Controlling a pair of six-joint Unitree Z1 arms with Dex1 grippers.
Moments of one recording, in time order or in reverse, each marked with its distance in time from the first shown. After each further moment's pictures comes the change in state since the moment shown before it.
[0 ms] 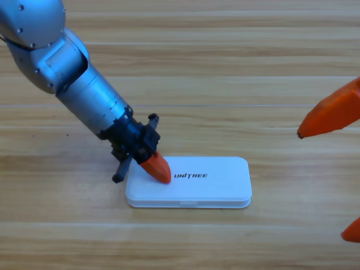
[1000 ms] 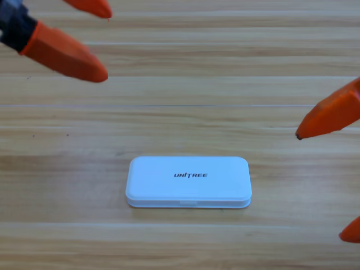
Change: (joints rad) arm 0 -0.081 -0.611 -0.349 0.515 0.080 -0.384; arm 1 0.000 0.005 0.000 0.000 0.000 0.000
